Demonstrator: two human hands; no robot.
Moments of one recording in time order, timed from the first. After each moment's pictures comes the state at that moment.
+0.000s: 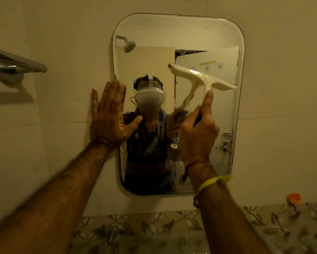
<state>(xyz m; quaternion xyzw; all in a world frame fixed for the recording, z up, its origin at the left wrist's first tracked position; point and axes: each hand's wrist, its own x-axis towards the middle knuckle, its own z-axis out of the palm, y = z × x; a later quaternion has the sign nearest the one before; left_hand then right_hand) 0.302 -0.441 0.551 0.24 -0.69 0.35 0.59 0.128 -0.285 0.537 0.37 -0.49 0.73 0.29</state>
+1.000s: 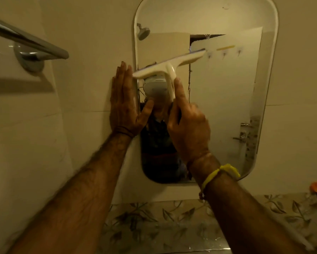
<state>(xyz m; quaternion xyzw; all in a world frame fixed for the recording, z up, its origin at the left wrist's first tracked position) 0.307 -0.444 0.551 0.16 -0.68 0.21 0.68 0.192 -0.303 0.525 0.52 -0.54 0.55 0.37</state>
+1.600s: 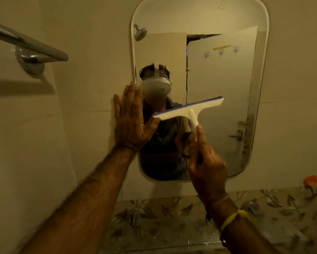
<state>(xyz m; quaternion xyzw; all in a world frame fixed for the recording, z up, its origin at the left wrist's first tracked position) 0.301 -0.434 0.514 0.23 -0.72 0.27 0.59 0.156 -0.268 0.423 0.49 -0.59 0.55 0.34</state>
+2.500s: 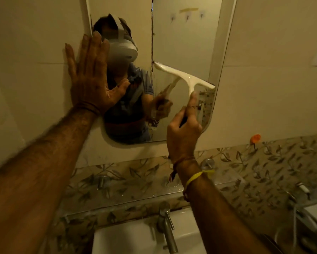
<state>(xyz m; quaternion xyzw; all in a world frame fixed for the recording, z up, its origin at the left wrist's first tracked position) 0.298 -0.448 0.500 0.24 -0.68 0.36 0.59 0.146 -0.257 0.416 0.34 -0.55 0.70 0.30</state>
